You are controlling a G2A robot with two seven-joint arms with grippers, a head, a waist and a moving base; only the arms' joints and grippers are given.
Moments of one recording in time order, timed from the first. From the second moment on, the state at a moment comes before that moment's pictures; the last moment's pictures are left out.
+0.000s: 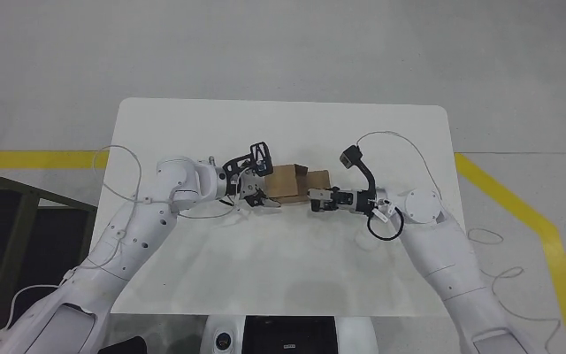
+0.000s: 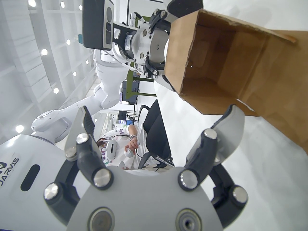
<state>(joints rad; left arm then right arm) 0.80 -1.04 -0.87 -1.38 1.06 -0.85 -0.39 -0.95 -1.22 1.10 -1.20 0.35 -0.42 1.20</state>
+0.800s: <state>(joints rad) 0.81 -1.03 -0.88 -1.38 1.10 -0.93 -0.37 -0.76 -1.29 0.91 -0.98 0.47 -0.51 1.26</state>
